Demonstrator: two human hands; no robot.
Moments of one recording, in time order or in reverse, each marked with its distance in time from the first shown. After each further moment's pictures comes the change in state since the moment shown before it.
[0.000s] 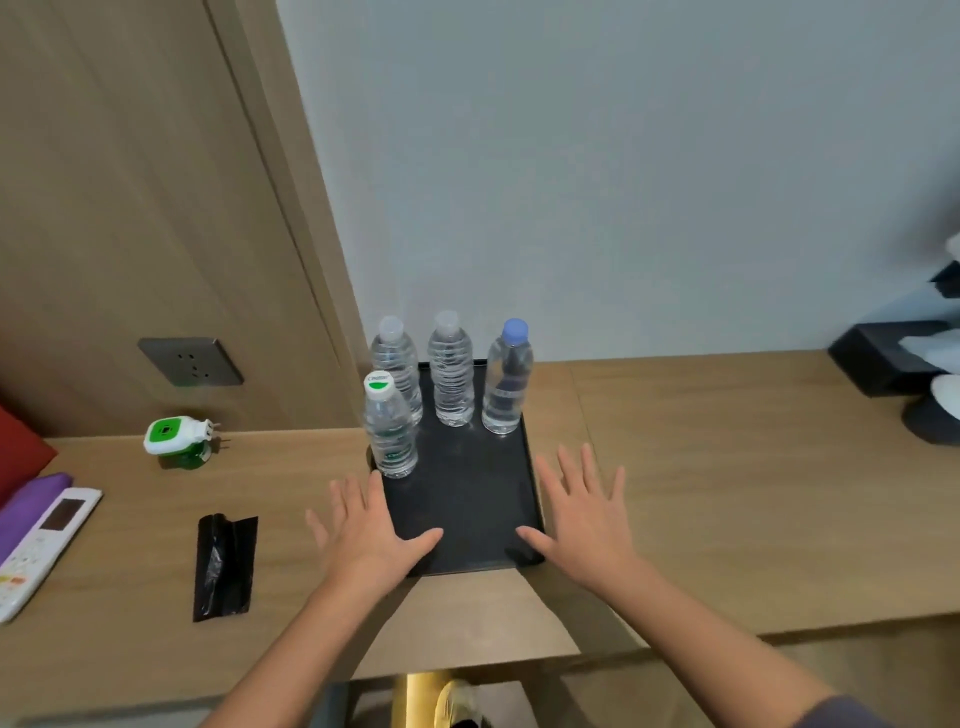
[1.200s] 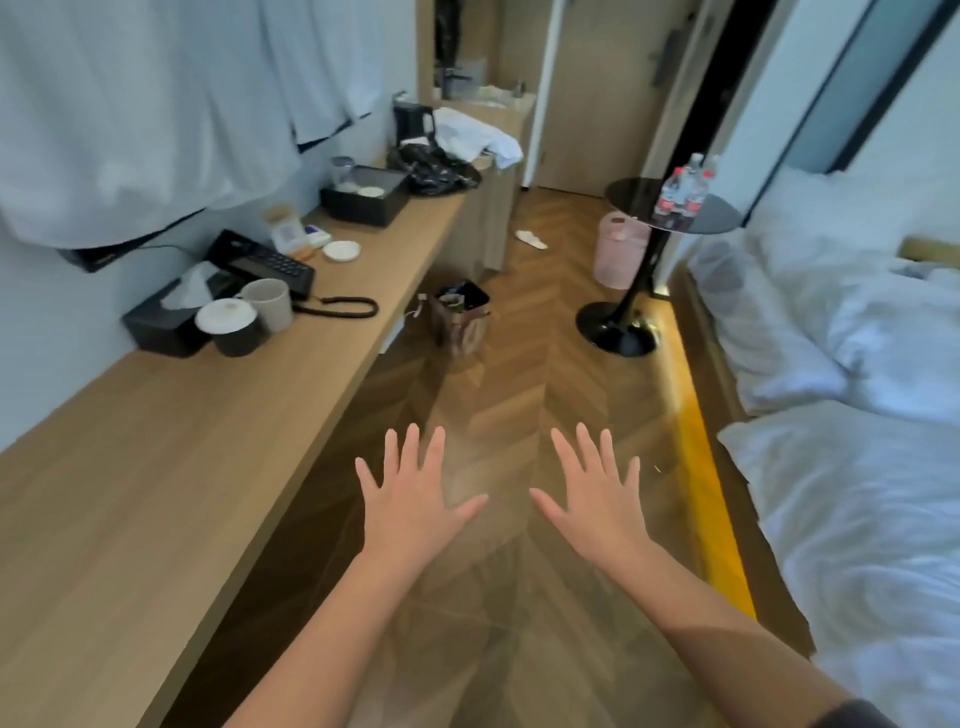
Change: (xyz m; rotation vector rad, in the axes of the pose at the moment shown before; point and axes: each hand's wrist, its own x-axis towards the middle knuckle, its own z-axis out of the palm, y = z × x) left_hand -0.404 0.456 0.122 0.176 -0.060 1.535; right_hand -0.546 0.279 0.050 0.260 0.165 1.422
